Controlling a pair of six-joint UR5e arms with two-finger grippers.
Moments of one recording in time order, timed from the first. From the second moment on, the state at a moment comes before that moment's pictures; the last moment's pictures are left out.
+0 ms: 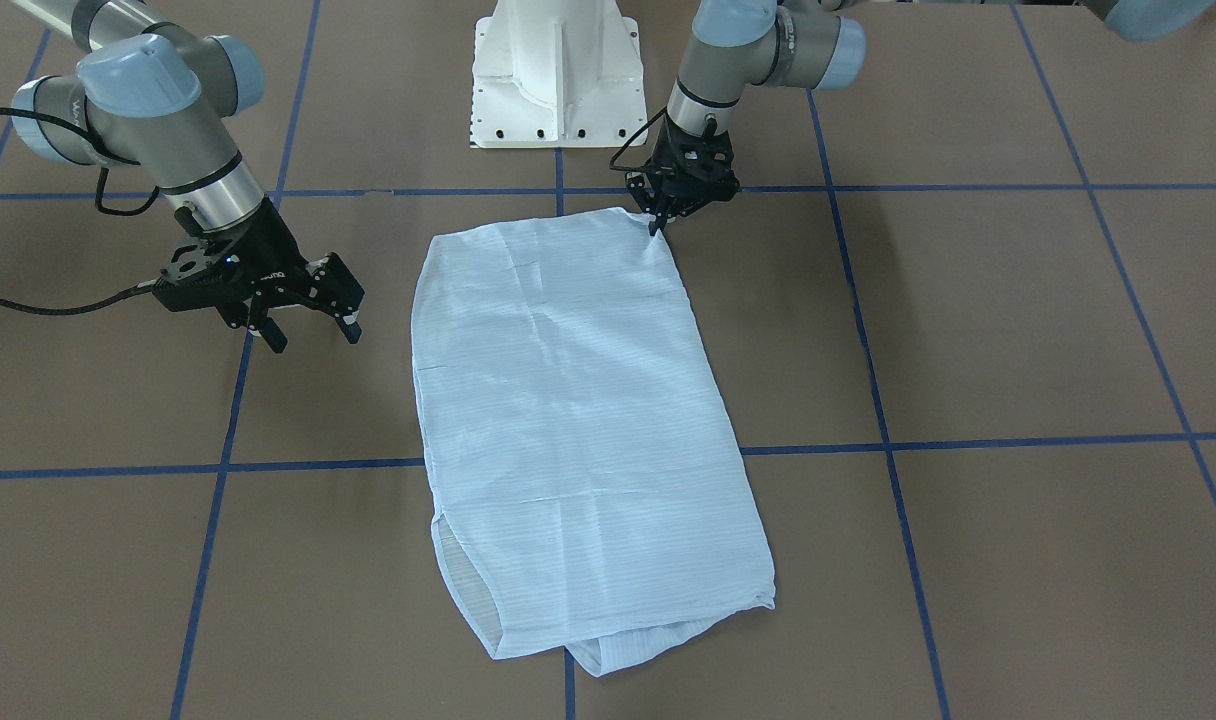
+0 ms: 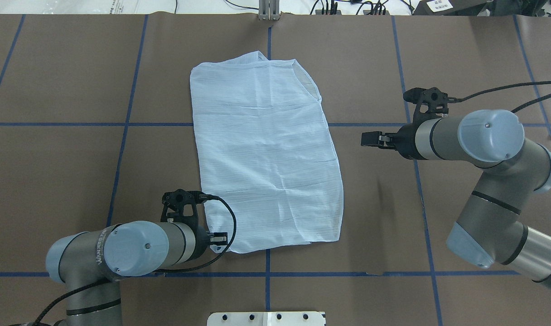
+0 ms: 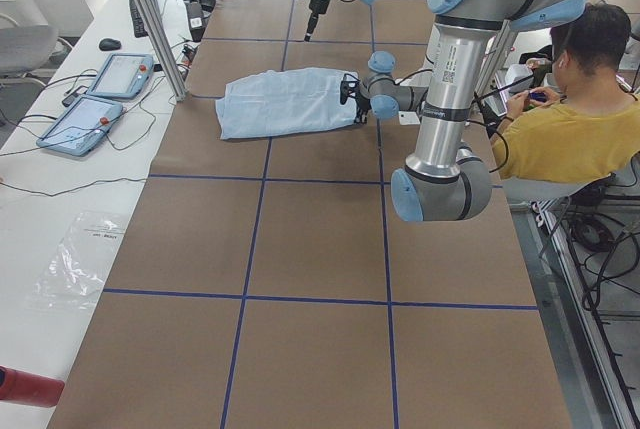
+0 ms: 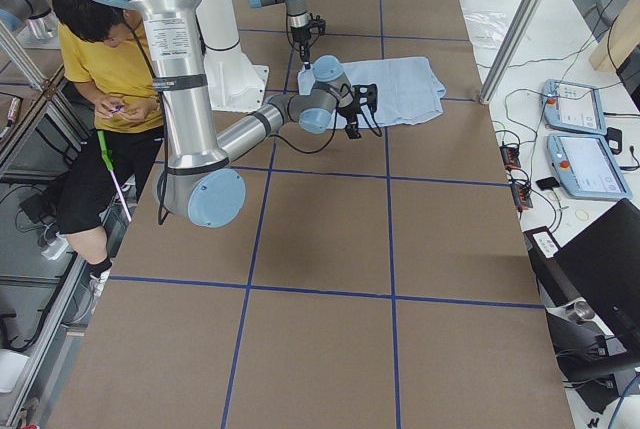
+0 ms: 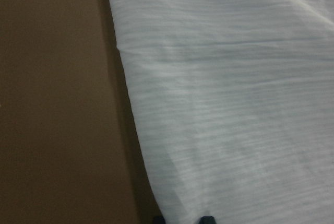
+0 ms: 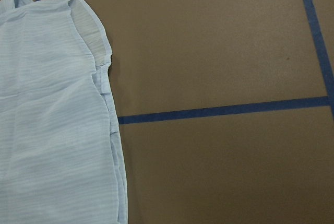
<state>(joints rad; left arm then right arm) -0.24 -1.91 -1.88 -1.93 -1.57 -1.43 0.65 -1.37 1.84 -0.99 1.76 1.28</state>
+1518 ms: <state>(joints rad) -0.24 -1.92 -1.88 -1.93 -1.54 -1.44 0.15 -1.10 1.90 -1.56 1.41 2.23</state>
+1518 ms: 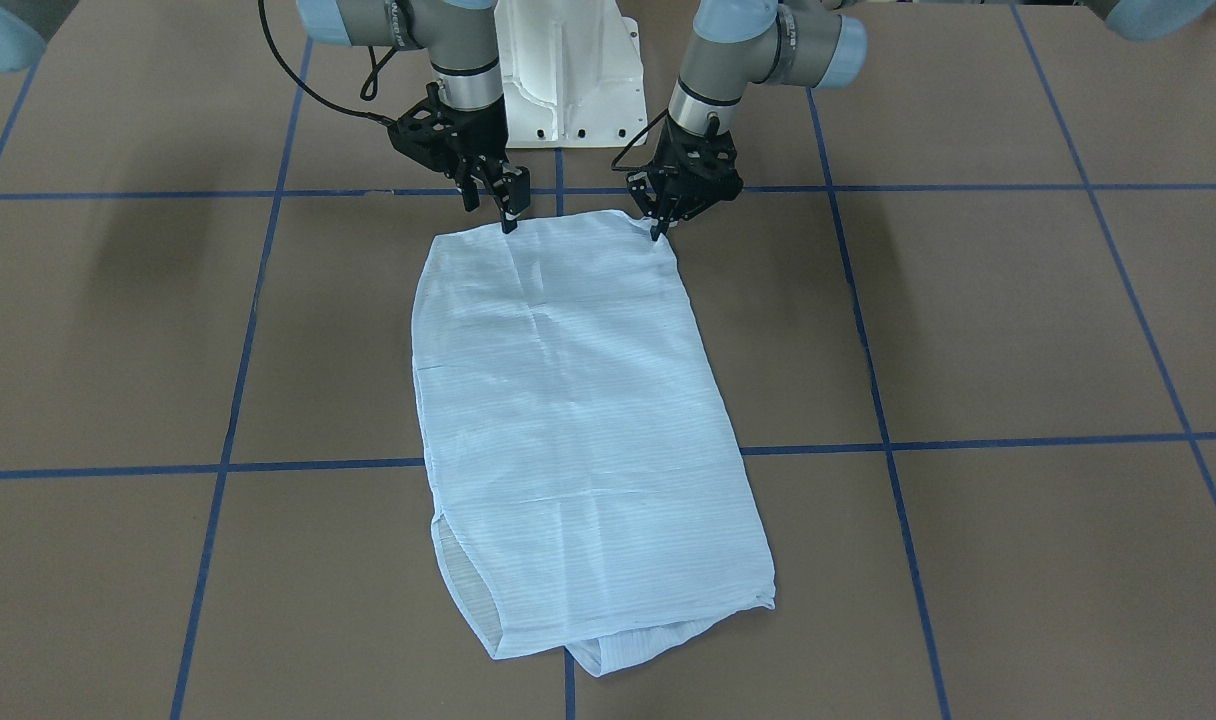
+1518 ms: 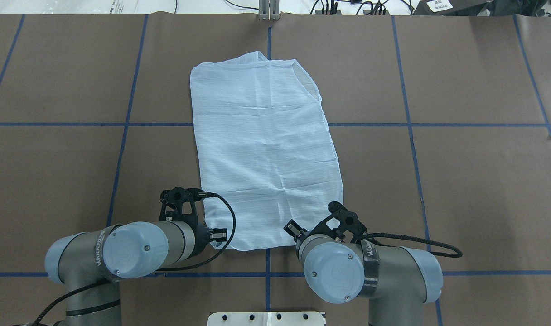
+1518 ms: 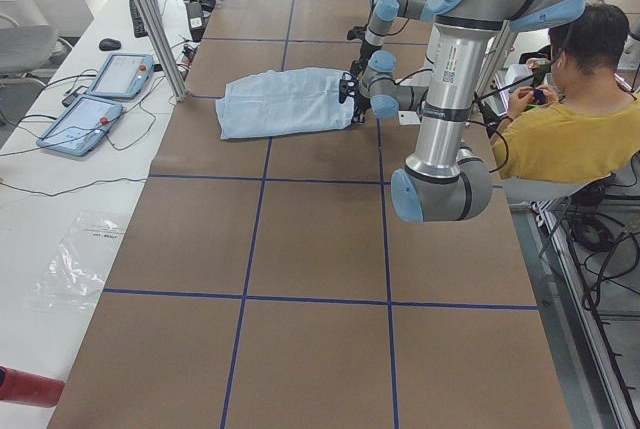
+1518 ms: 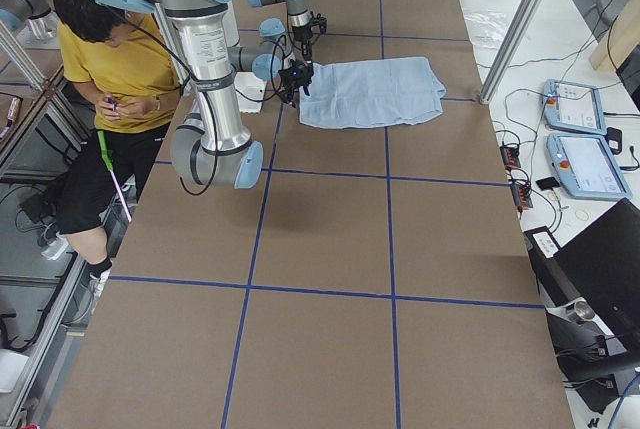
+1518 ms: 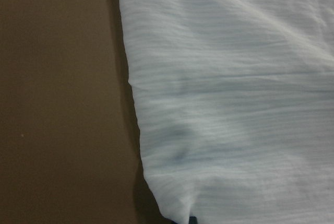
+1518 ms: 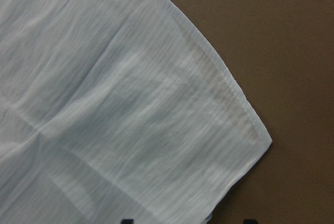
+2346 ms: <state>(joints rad) -0.24 -1.92 -1.88 -1.93 -1.54 -1.44 0.15 -1.05 1.81 -1.55 1.35 2.28</state>
